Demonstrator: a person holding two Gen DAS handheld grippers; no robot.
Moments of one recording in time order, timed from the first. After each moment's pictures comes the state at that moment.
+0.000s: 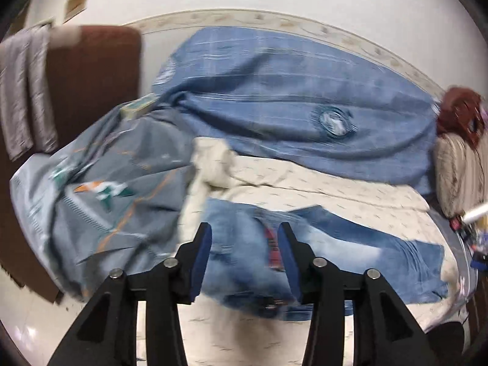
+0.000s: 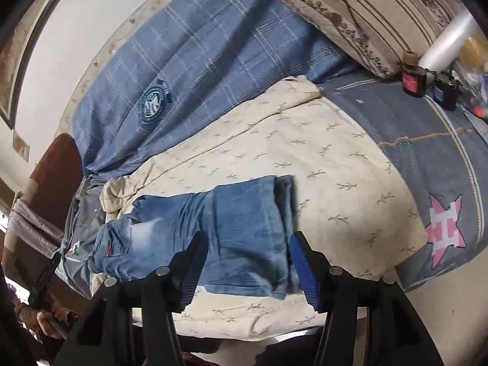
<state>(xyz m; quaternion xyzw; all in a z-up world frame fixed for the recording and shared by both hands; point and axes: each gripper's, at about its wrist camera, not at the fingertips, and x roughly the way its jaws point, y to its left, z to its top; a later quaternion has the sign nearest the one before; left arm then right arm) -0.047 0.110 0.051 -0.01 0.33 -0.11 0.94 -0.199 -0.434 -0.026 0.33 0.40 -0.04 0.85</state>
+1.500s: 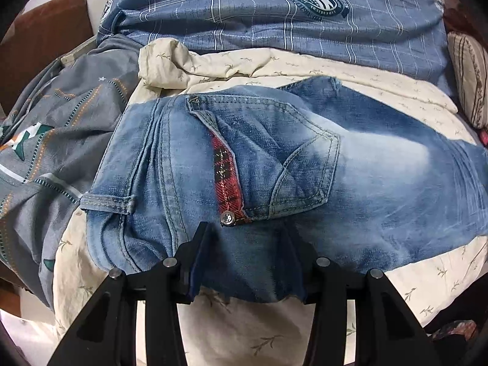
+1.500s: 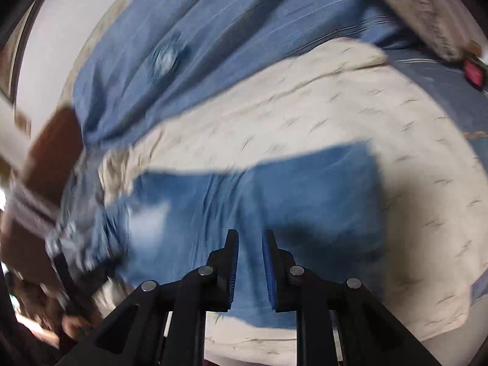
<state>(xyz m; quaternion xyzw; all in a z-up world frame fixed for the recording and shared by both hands) -0.007 0.045 -0.090 0.10 0.48 -0.11 0.87 -0.102 -0.357 -0.093 0.30 0.46 0.01 0.83</state>
